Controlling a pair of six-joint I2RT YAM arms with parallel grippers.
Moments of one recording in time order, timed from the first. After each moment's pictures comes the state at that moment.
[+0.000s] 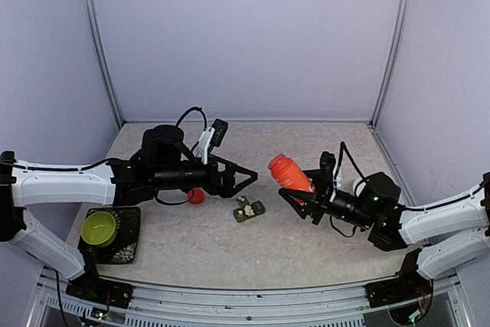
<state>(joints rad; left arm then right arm) -0.94 1.40 0.89 0.21 0.21 -0.42 0.96 1.22 0.34 1.02 -0.17 0.04</state>
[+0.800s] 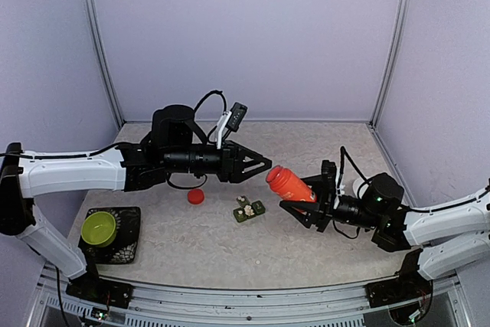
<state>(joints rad) -0.95 1.49 1.08 0.21 0.43 -0.42 0.96 1.16 0.32 0.97 -0.31 0.00</state>
